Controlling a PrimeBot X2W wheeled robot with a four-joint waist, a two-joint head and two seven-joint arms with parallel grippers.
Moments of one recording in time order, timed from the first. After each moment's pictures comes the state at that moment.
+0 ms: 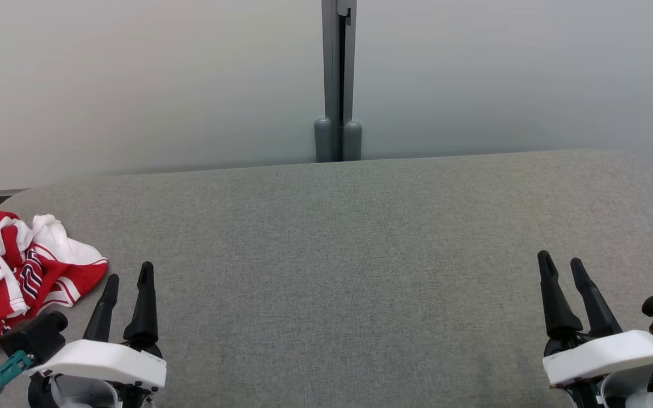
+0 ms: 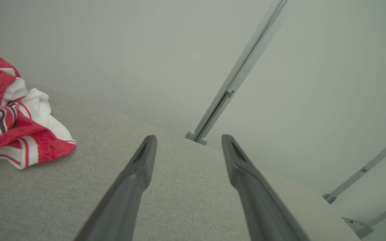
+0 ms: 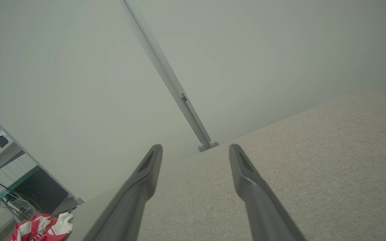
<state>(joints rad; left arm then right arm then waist) -0.07 0.13 -0.04 0.24 -0.69 -0.06 -0.11 -0.05 -0.12 0.08 0.15 0.63 0.13 -0.05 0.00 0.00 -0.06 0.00</state>
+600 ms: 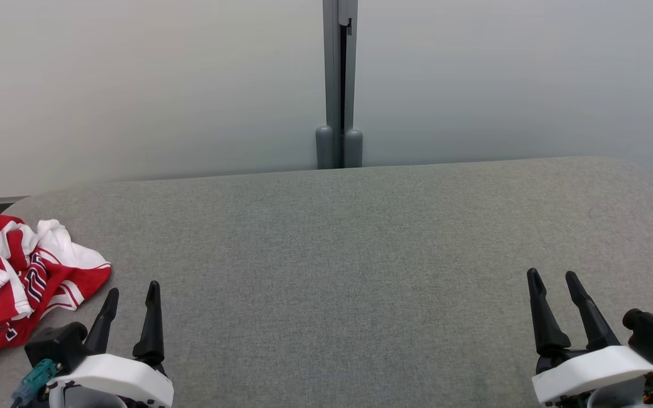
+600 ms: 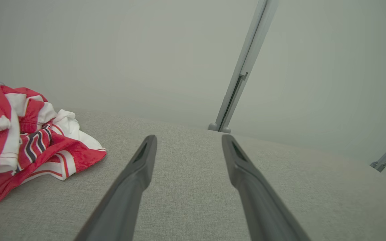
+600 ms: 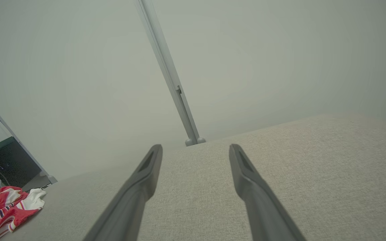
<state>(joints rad) -0.05 0.15 -0.07 0.28 -0.50 -0.03 -0.16 -0.02 -0.11 0.08 0.17 0.46 0.13 -0.09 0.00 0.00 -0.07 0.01</state>
